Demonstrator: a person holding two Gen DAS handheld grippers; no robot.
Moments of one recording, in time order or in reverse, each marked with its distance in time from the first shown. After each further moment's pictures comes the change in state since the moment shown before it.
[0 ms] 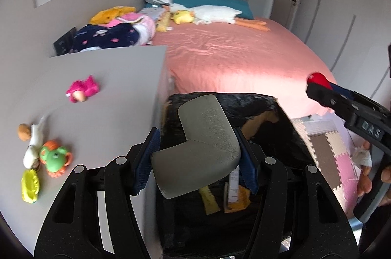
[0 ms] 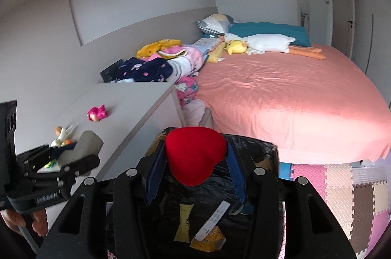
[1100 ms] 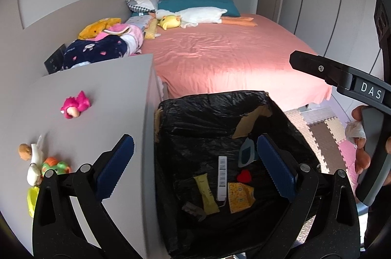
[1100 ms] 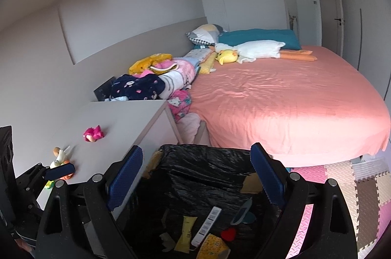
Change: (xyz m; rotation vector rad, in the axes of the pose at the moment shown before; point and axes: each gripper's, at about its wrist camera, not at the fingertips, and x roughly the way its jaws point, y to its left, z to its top) left arm -0.005 -0.008 -0.003 0.098 -0.016 0.005; right arm -0.003 0.001 0.012 0.055 -0.063 -0.017
